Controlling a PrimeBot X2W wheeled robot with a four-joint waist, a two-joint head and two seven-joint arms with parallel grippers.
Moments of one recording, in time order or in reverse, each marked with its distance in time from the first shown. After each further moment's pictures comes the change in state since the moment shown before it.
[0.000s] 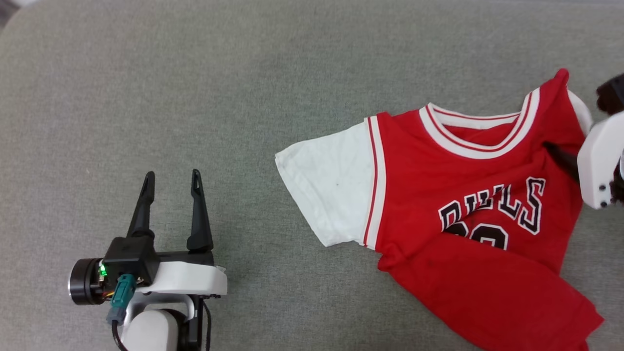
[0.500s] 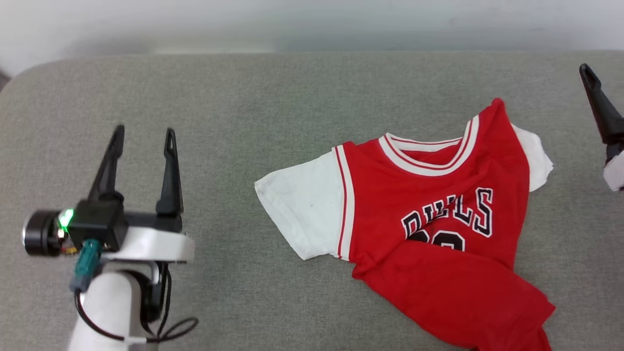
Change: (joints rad) left arm -0.101 0.090 0.057 -0.002 0.051 -0.102 0.000; right arm 0.217 0.011 -0.413 -0.186 -0.300 0.002 -0.578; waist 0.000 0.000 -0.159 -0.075
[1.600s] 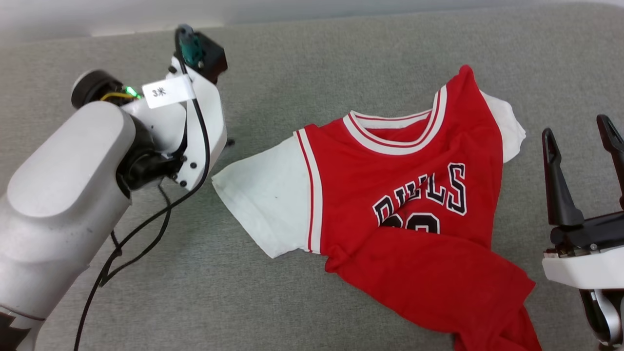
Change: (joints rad) left arm -0.788 0.439 -0.815 0.293 -0.760 -0.125 1.114; right arm 0.589 0.486 -0.555 -0.698 -0.546 0.000 0.032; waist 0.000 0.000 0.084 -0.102
